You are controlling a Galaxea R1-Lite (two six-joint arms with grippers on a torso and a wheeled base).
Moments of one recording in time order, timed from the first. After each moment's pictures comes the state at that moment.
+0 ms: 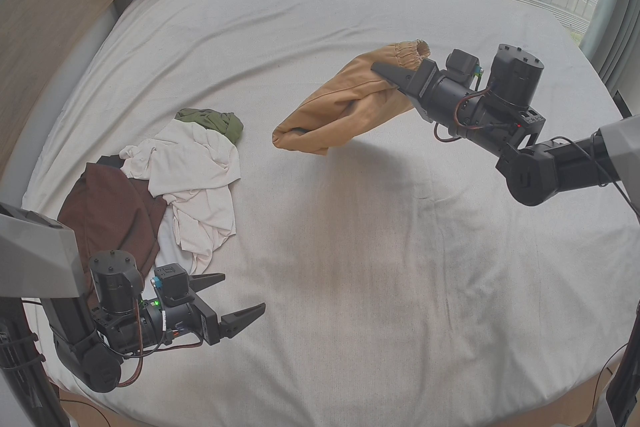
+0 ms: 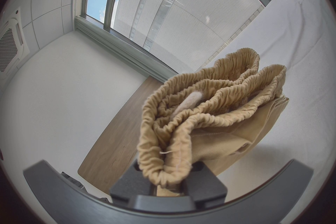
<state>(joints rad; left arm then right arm) -0.30 2.08 -0.19 -1.55 -0.45 0.01 0.42 2.10 -1.46 -0.85 0.41 0.70</state>
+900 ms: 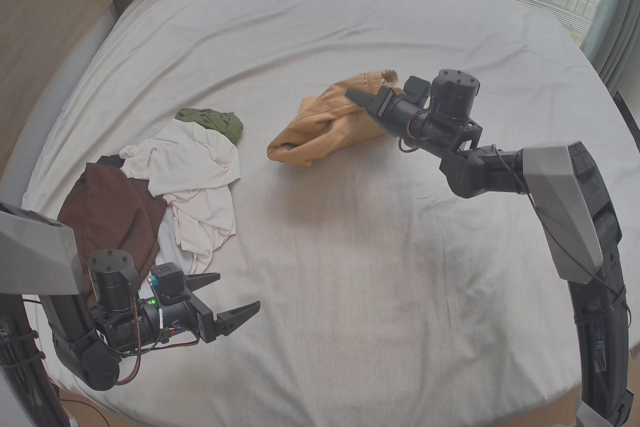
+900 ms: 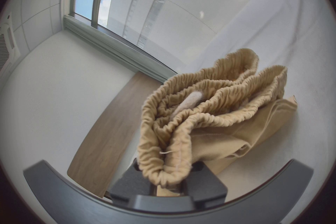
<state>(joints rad) -0.27 2.09 -0.19 -1.55 -0.46 0.01 0.38 2.52 -2.00 -0.65 0.43 0.72</state>
